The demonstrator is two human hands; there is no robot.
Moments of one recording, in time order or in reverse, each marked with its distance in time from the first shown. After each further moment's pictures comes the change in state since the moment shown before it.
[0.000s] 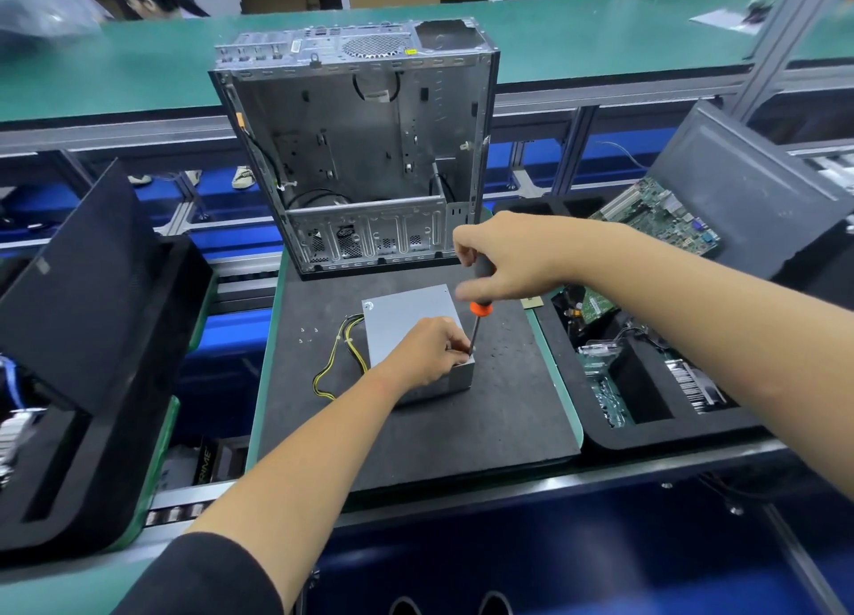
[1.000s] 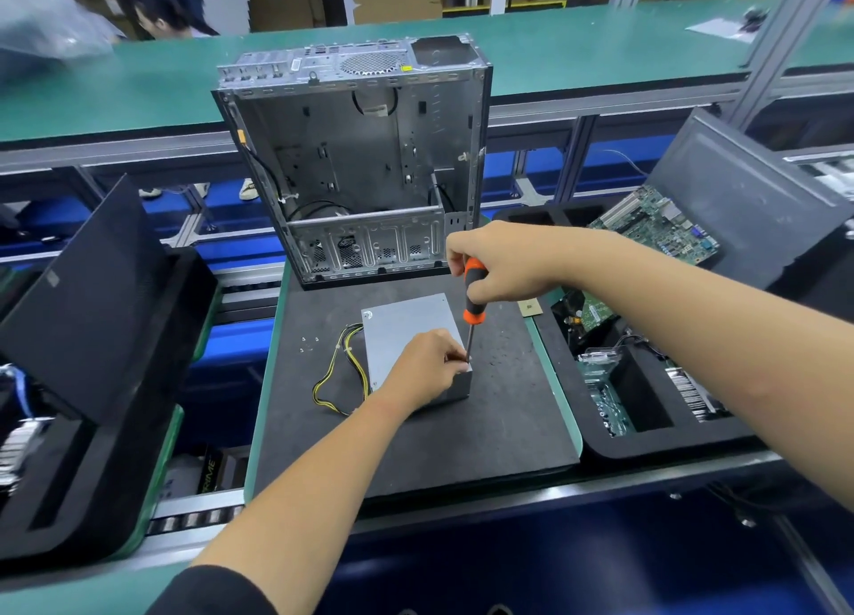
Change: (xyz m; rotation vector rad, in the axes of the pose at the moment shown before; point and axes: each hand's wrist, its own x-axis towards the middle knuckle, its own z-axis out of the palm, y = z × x) left_hand -0.007 0.003 0.012 0.021 0.119 -0.039; right_hand -0.002 0.001 -0.004 0.143 -0.013 -0.011
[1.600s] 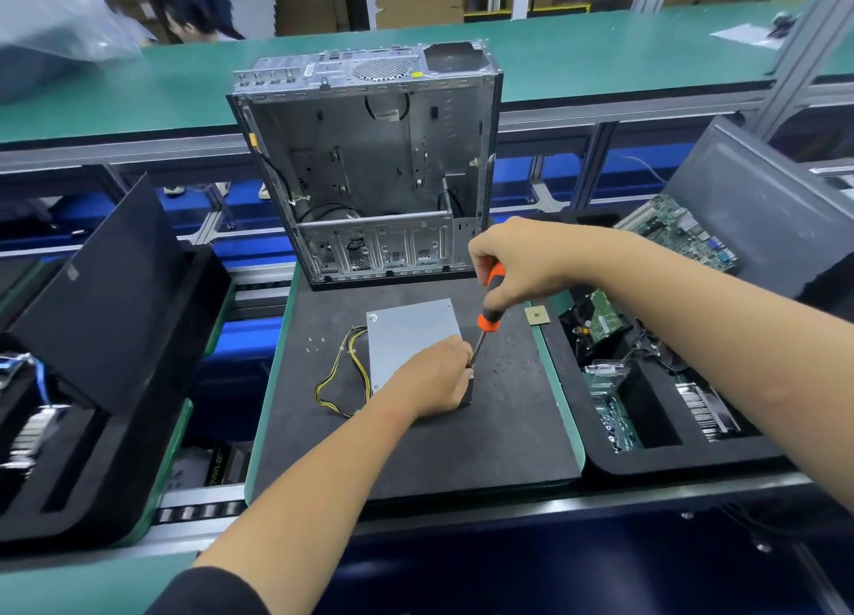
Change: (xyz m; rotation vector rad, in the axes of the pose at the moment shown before) left_hand 0.002 0.005 0.002 0.428 -0.150 0.160; right_hand 0.000 0.021 -0.009 -0.086 0.029 -0.004
